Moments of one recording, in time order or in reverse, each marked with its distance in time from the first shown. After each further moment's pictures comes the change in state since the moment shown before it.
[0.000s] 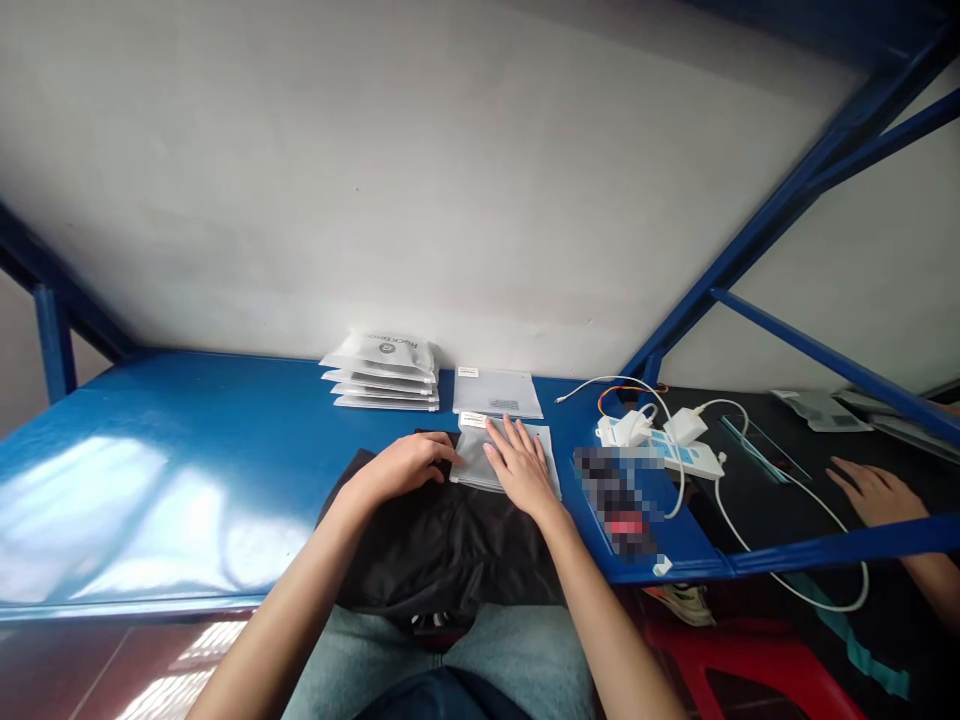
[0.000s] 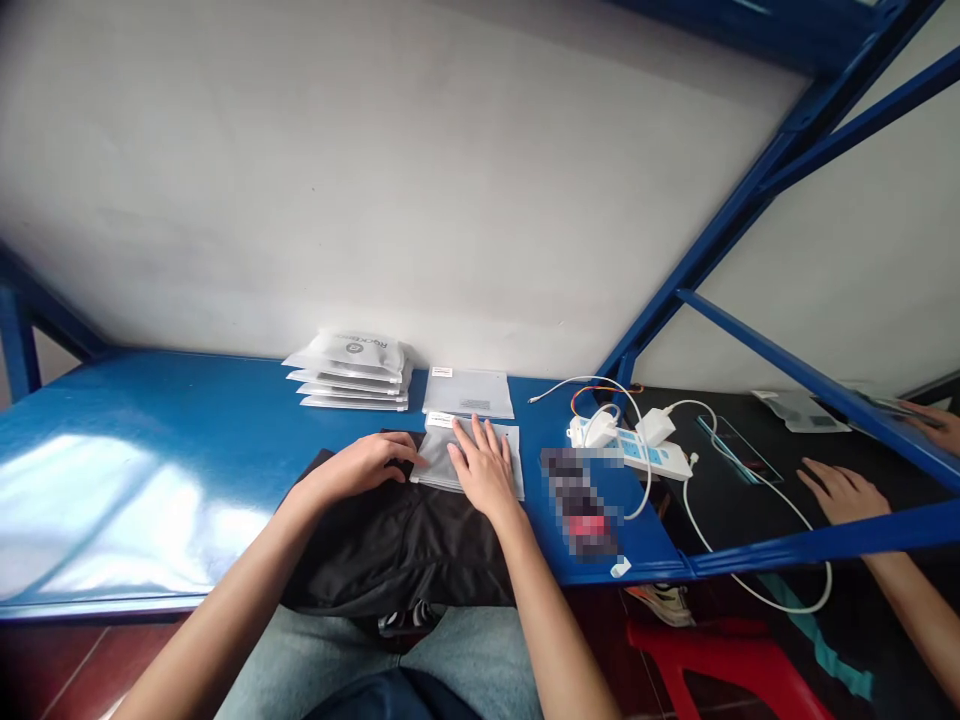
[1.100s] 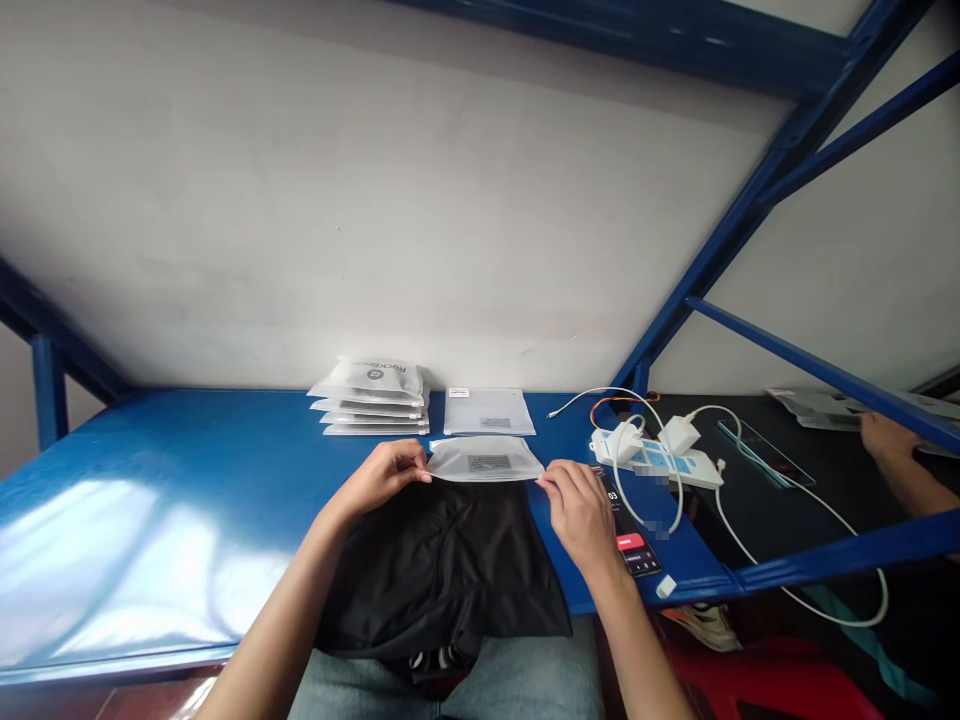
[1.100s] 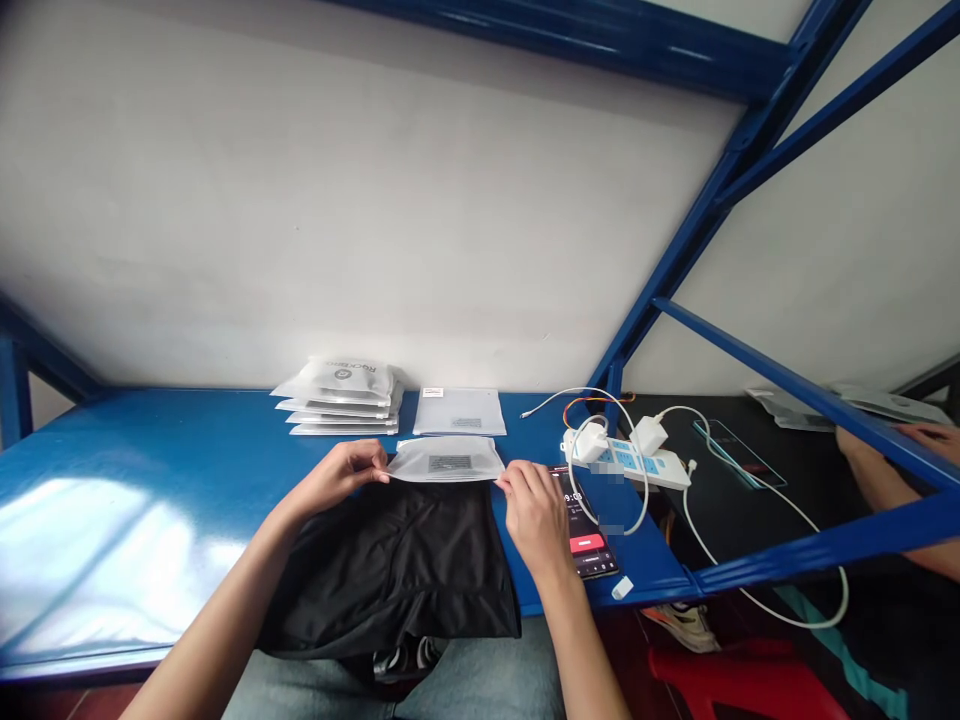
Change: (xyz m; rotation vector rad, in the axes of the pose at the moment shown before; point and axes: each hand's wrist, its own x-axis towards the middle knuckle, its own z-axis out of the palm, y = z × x) left_hand -0.004 -0.017 -0.018 -0.427 0.199 -0.097; right_hand -0.031 -0.004 -0.090 -0.657 0.129 -0.434
